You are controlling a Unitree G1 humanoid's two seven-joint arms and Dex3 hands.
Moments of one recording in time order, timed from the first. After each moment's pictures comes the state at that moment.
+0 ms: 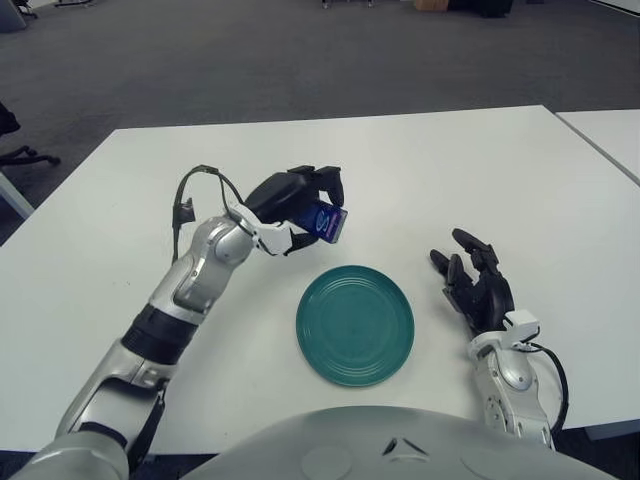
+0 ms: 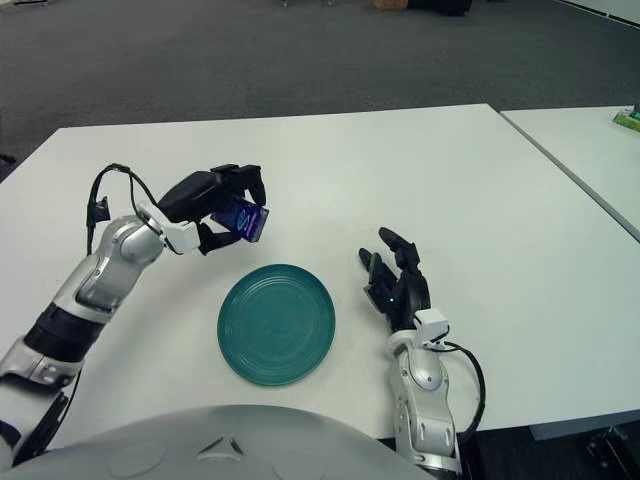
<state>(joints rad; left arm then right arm) -0.26 0.44 -0.33 -0.16 0.47 -0.17 -0.31 0.38 0.05 -0.04 -0.21 0.10 -0.06 0.01</state>
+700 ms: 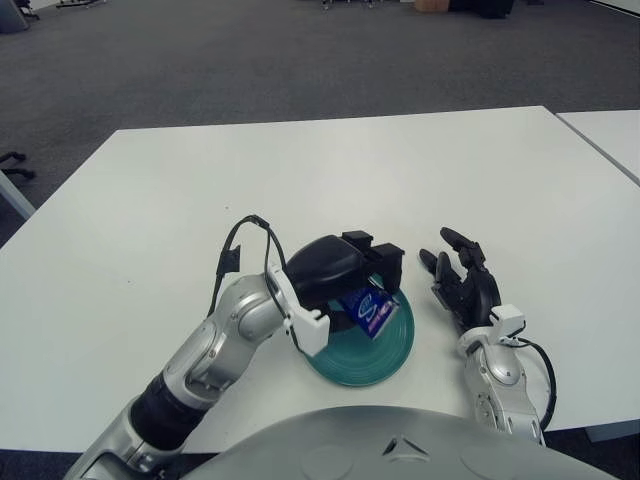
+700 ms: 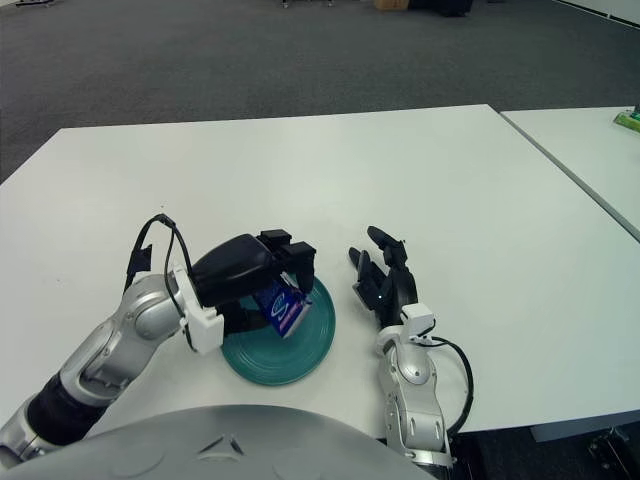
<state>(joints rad) -0.03 0.39 -0.55 -0.55 0.60 -0.14 -0.48 0.37 0.07 0.01 -0.22 0.08 -0.03 -0.02</state>
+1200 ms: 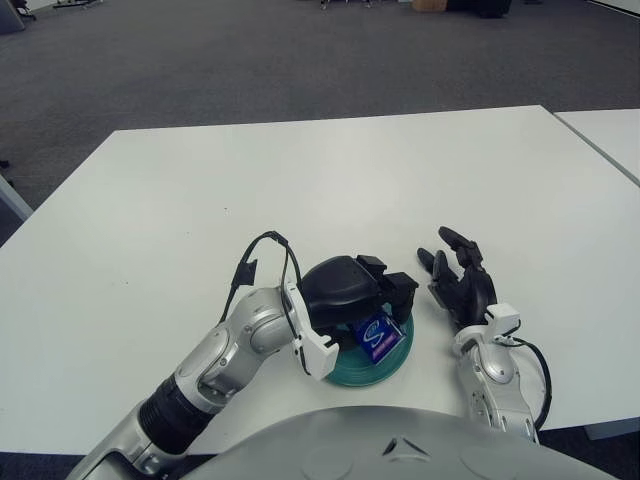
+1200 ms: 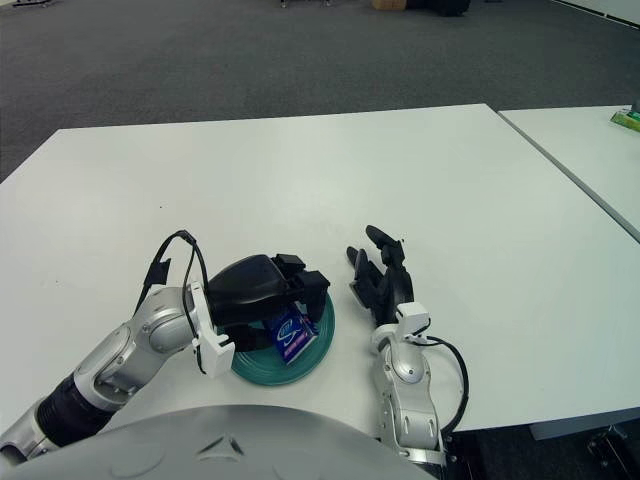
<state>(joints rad) -0.03 0.39 -0.59 -0.43 0.63 -0.26 -0.47 0.37 0.09 0.03 -0.22 0.06 -0.02 -0.05</state>
